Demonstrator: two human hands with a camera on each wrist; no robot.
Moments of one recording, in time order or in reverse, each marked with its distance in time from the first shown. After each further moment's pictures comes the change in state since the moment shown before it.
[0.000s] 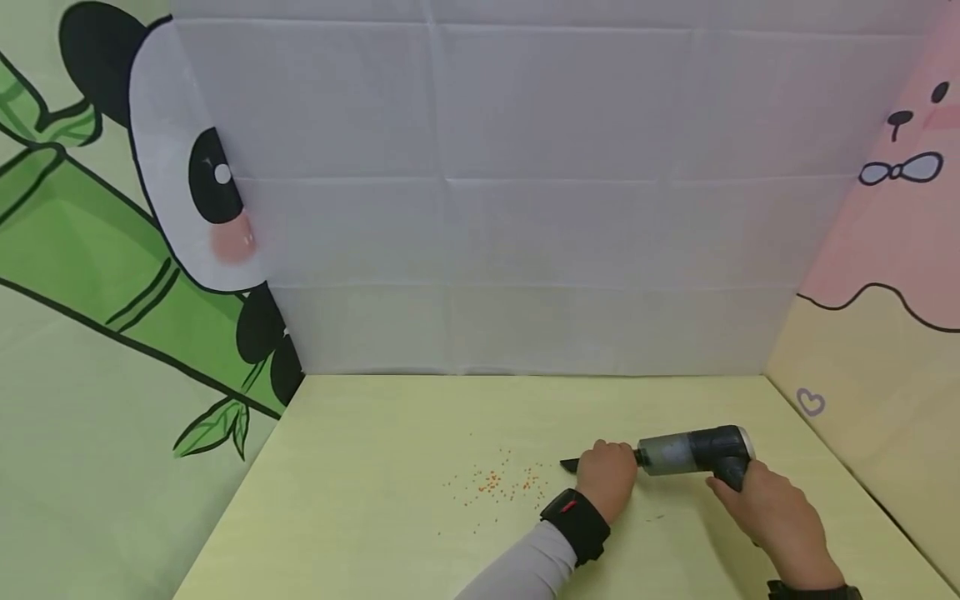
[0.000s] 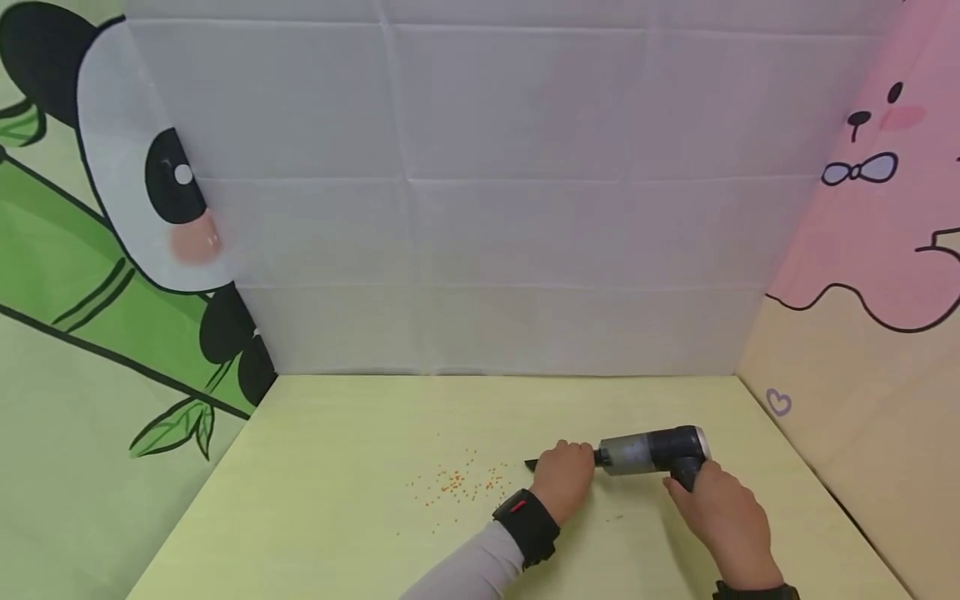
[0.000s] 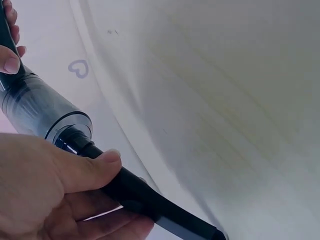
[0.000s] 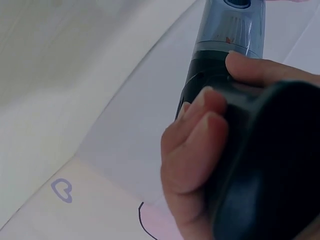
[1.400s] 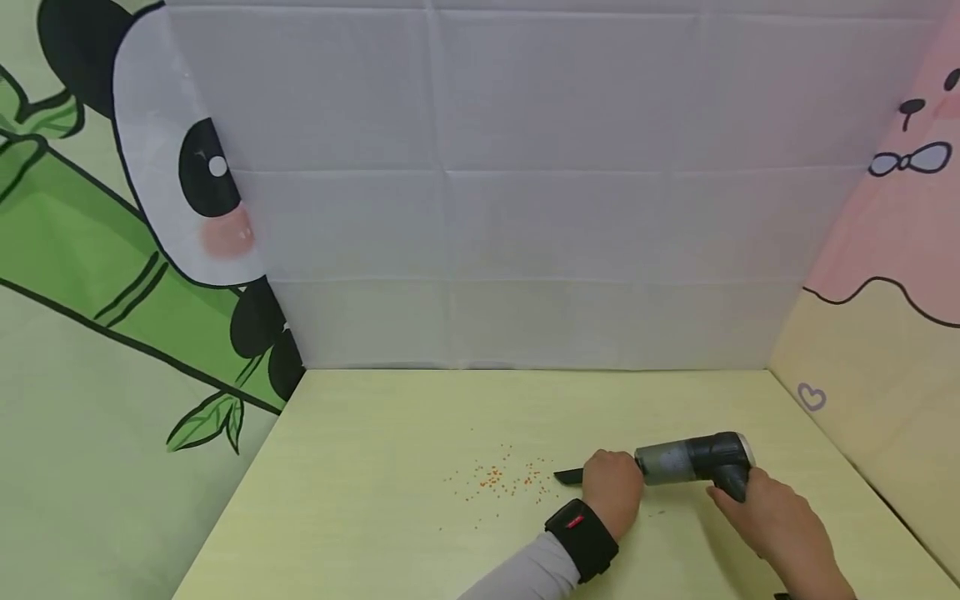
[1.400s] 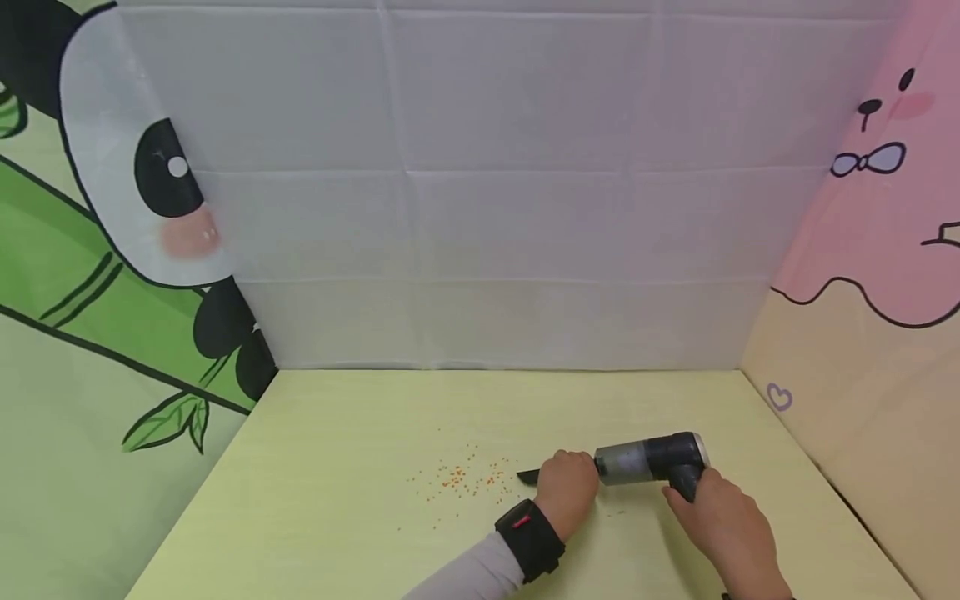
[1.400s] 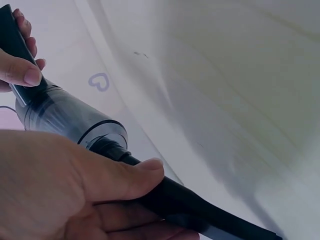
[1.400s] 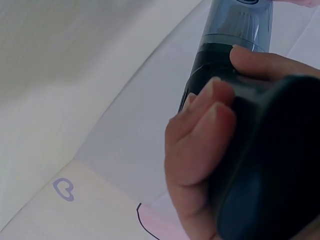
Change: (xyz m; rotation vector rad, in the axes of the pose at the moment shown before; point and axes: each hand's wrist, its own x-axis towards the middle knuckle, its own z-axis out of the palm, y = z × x) left_hand -0.015 0.012 -0.022 0.068 -0.064 -0.076; right_hand -0.012 -0.001 0.007 0.004 -0.029 0.017
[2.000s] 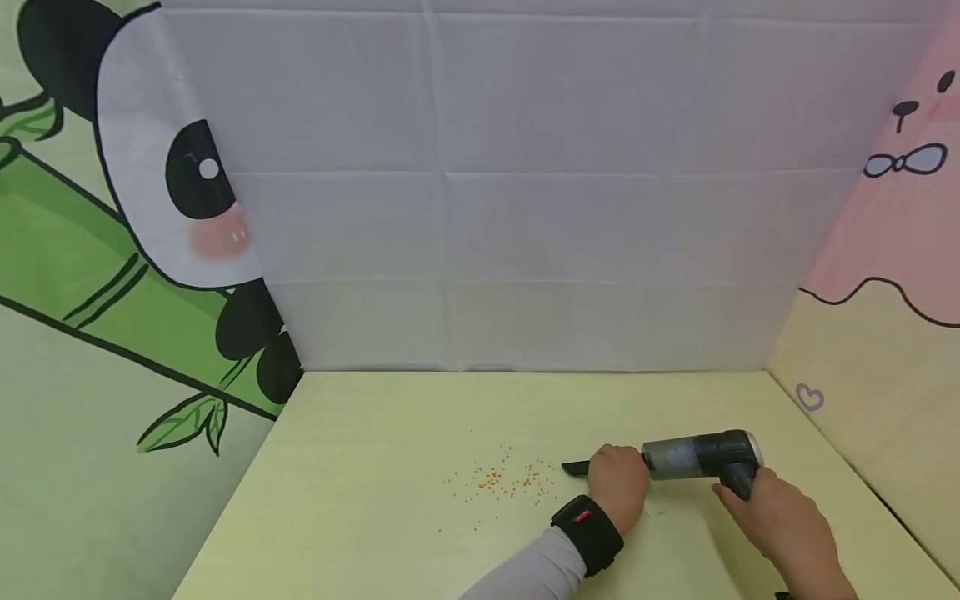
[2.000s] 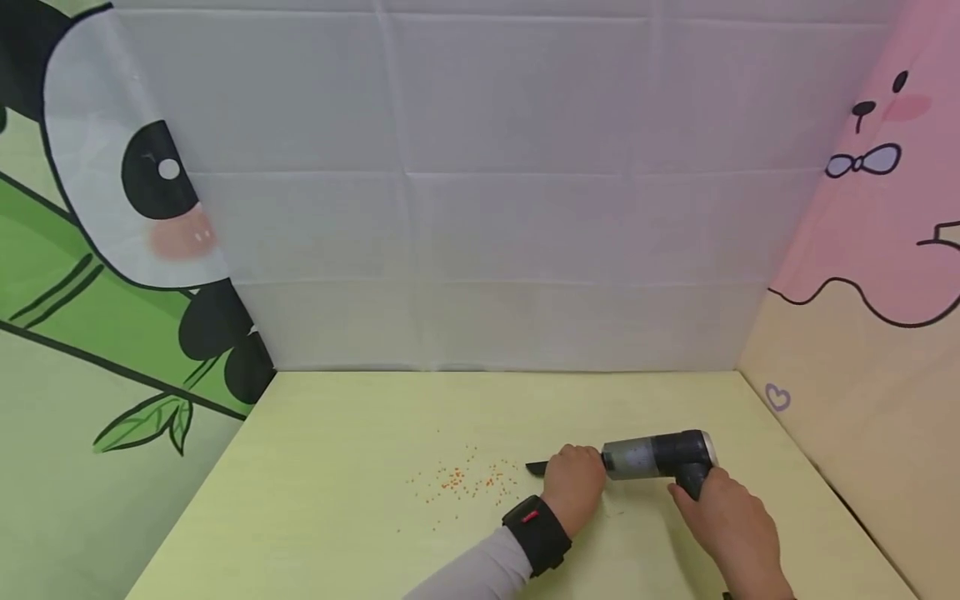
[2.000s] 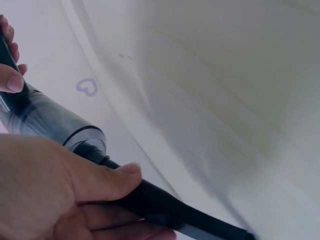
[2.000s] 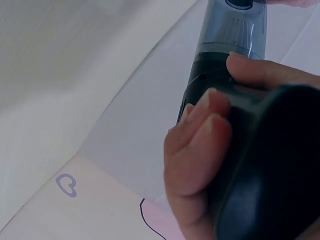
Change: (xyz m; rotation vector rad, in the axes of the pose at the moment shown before) left_hand 0.012 0.013 0.011 0.055 -0.008 -0.015; right_hand 0.001 0.007 -0.001 0.007 0.039 0.007
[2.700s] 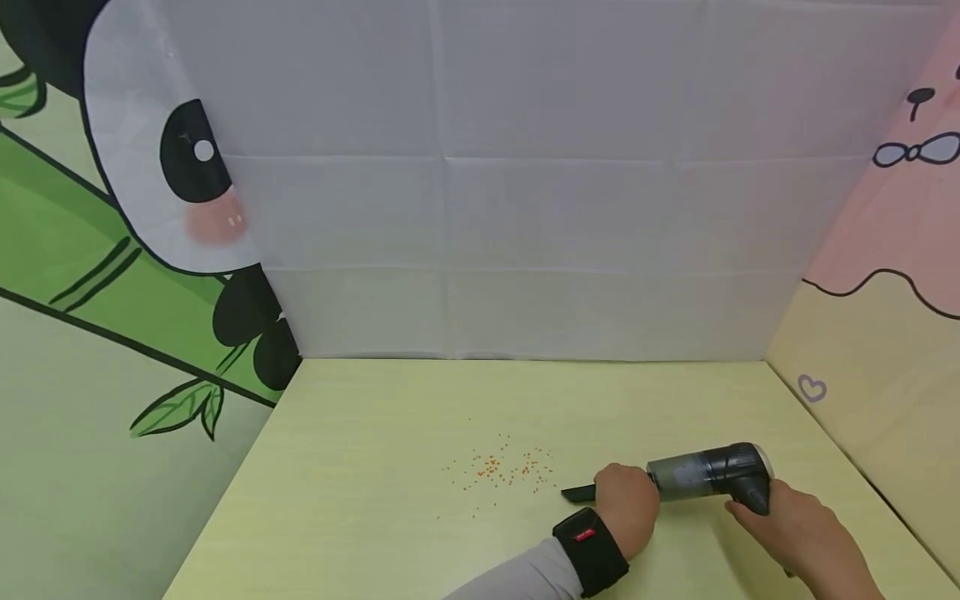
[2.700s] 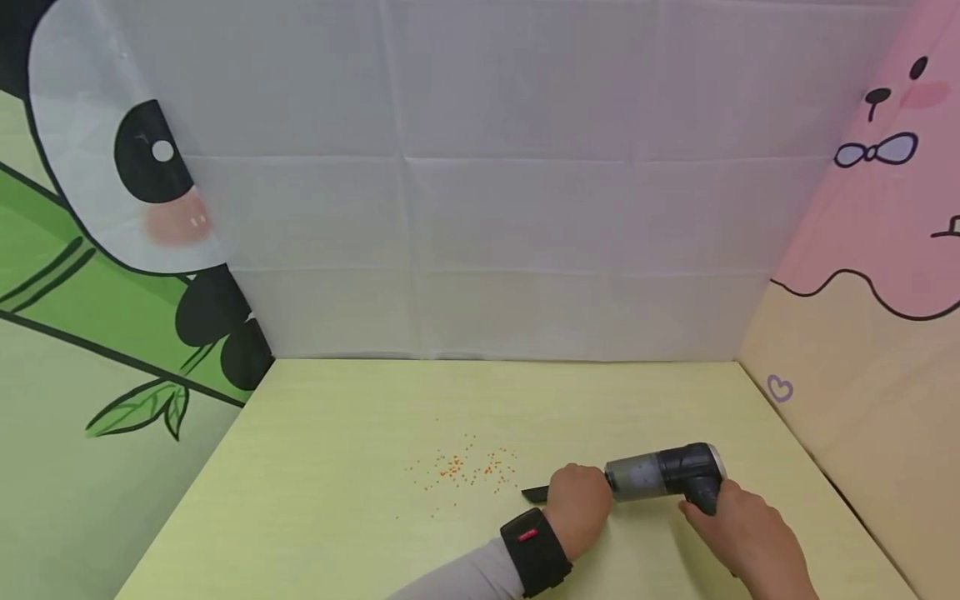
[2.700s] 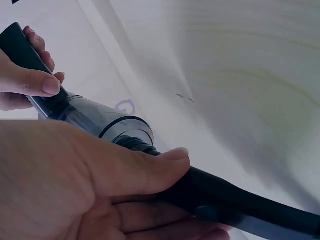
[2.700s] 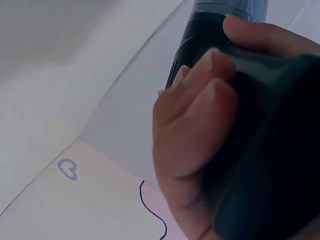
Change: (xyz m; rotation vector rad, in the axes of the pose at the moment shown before) left_hand -0.028 0.002 -0.028 -0.060 -0.195 0.074; right_hand -0.013 0.012 -0.010 -0.031 -0.175 0.003
